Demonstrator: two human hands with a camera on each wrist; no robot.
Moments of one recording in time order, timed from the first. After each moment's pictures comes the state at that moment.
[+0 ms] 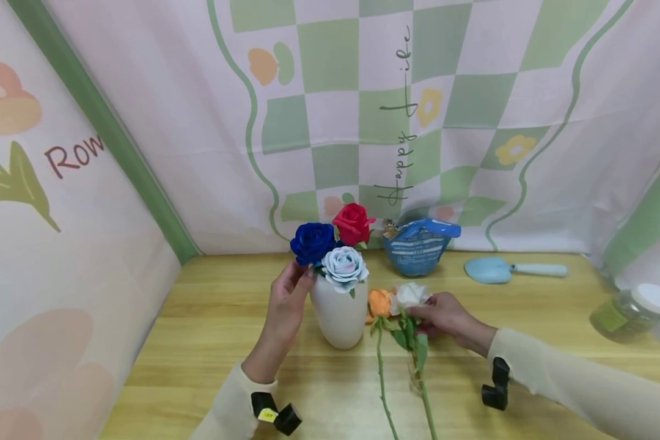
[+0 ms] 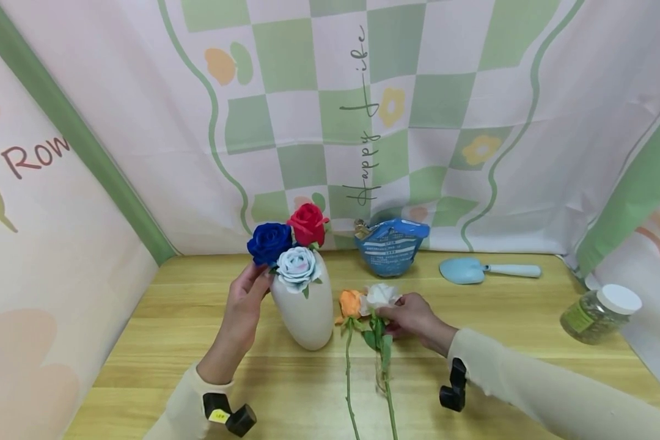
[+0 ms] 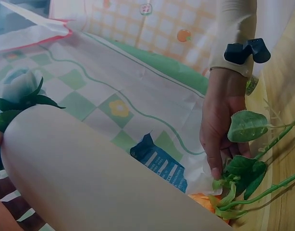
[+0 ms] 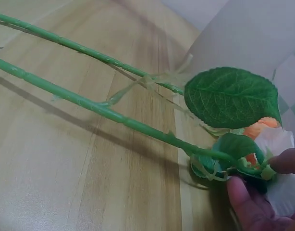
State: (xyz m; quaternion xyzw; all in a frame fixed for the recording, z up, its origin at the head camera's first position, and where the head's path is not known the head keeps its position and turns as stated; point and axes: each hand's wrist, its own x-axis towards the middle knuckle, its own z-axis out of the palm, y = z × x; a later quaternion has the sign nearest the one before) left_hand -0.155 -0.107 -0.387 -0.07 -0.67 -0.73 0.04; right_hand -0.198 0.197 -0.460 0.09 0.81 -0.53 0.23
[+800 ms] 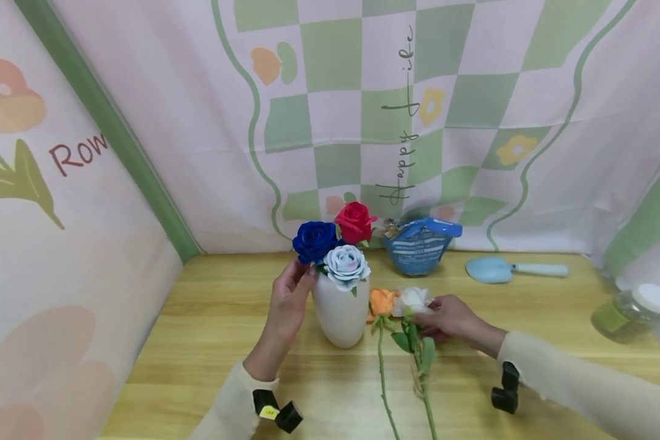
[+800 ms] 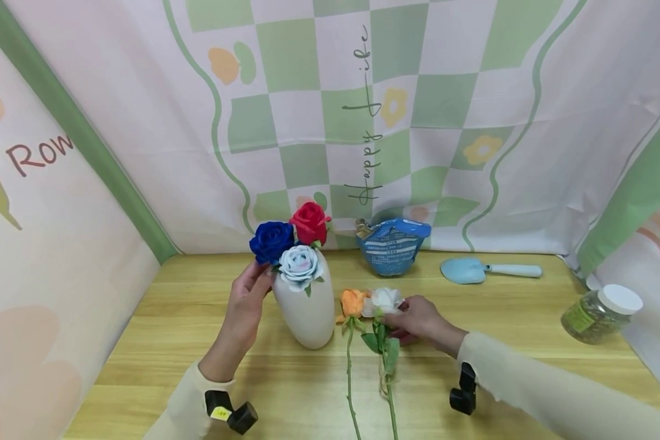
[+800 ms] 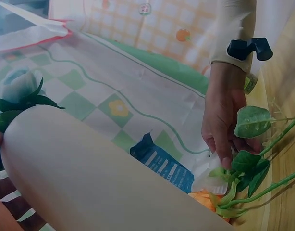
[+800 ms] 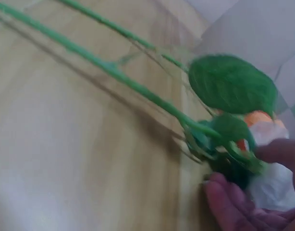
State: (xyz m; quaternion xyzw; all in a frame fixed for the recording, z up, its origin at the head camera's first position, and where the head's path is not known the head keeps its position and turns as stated) left_hand -0.154 -0.109 -0.387 -0.07 -0.69 -0.72 0.03; right_hand -0.193 0.211 -0.465 0.03 0.86 -0.46 0.24
